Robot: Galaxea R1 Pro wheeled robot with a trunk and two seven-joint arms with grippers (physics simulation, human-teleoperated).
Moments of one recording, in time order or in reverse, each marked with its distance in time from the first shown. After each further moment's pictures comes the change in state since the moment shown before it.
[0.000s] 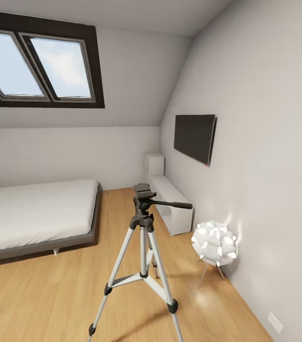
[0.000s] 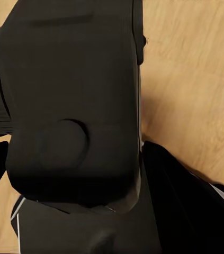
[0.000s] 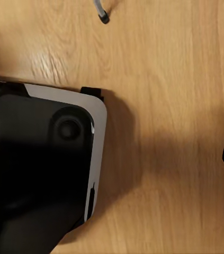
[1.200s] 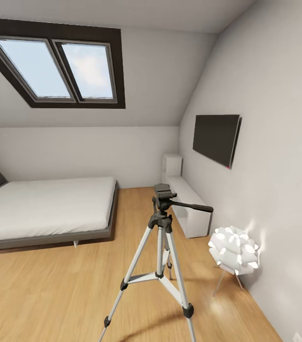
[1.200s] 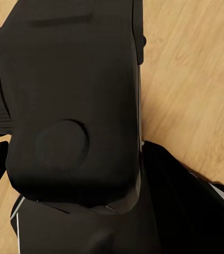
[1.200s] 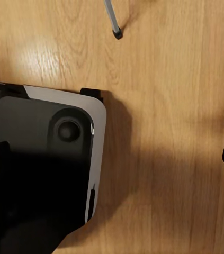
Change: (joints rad) left arm 0.000 -0.001 0.002 0.000 0.000 0.000 0.002; right arm 0.000 -0.001 -0.003 0.000 -0.007 -0.002 0.000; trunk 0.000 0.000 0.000
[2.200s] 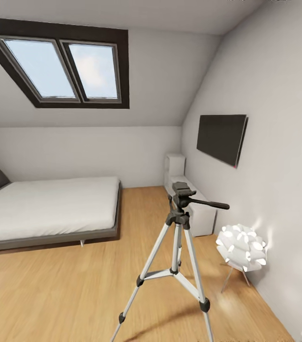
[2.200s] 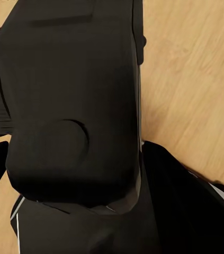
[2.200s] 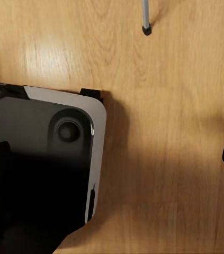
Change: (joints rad) left arm 0.000 0.000 -0.001 0.000 -0.002 -0.001 -0.001; right arm 0.000 0.000 0.000 0.000 0.000 -0.002 0.000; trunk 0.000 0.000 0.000
